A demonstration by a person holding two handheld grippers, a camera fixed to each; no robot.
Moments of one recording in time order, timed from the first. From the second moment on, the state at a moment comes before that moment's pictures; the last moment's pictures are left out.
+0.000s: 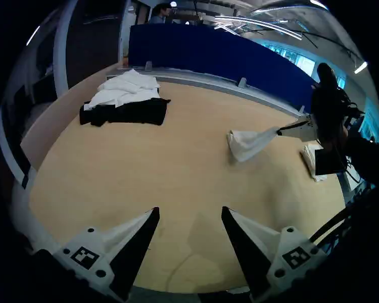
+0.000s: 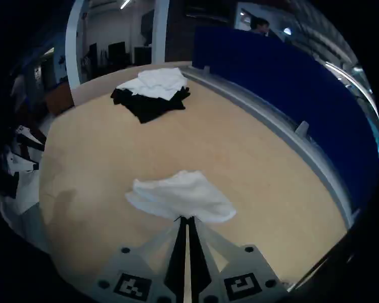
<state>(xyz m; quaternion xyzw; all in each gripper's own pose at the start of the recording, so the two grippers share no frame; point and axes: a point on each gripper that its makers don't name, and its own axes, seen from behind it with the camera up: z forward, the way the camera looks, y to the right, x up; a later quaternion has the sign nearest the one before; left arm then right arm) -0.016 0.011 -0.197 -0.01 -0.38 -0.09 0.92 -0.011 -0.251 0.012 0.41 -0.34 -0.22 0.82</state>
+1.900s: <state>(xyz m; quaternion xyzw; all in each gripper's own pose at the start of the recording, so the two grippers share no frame) 0.009 0.047 -0.180 -0.05 -0.37 -0.07 0.93 0.131 0.019 0.107 0.24 -0.30 -0.23 0.89</state>
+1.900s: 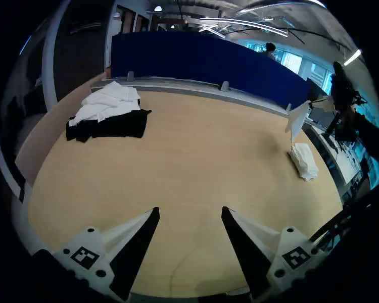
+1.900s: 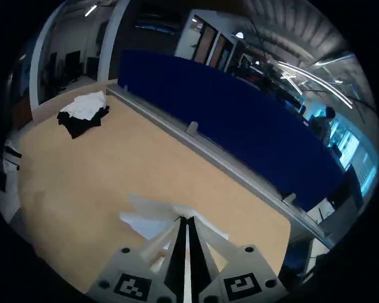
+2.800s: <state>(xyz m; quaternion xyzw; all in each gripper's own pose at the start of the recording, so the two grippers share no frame) 0.014 0.067 -0.182 -0.07 -0.37 -0.05 0.92 0.078 0.110 0.037 0.19 -0.36 -0.21 0.89</state>
